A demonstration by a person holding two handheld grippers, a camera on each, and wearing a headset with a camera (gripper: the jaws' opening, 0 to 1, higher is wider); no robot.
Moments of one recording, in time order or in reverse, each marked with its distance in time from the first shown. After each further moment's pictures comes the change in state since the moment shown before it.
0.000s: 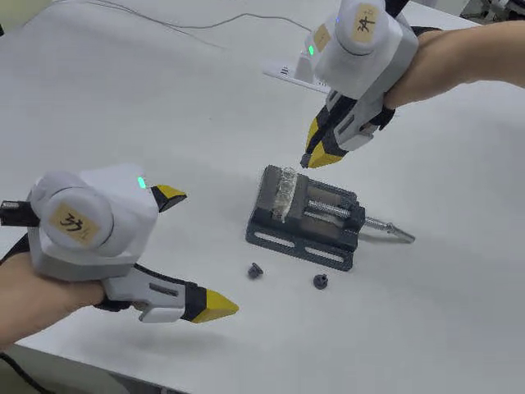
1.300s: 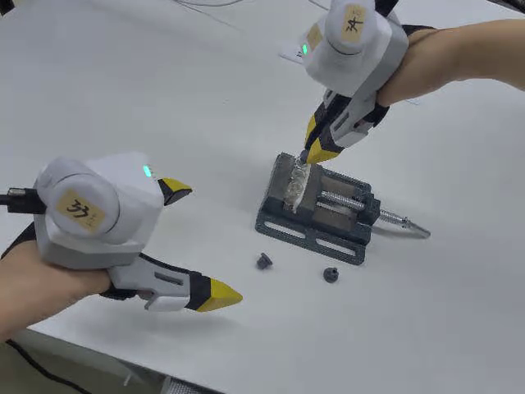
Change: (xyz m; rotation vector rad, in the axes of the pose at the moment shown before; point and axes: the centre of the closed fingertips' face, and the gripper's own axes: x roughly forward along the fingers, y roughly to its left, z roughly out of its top) left arm 0.004 0.003 -0.009 -0.044 0.016 0.002; right arm 0.017 0.000 -0.001 0.006 0.013 0.030
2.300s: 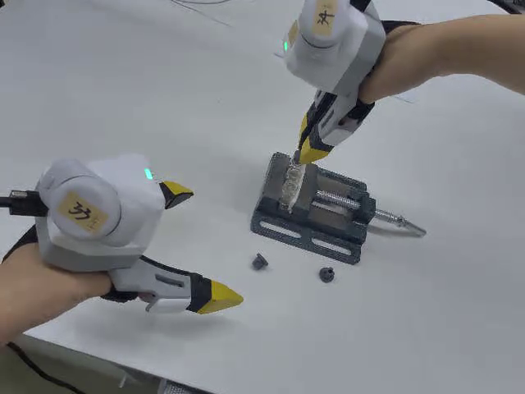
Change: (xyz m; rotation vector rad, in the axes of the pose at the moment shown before) left arm 0.008 -0.002 -0.001 -0.005 0.001 -0.023; right arm 0.006 -0.004 0.001 0.124 0.056 0.015
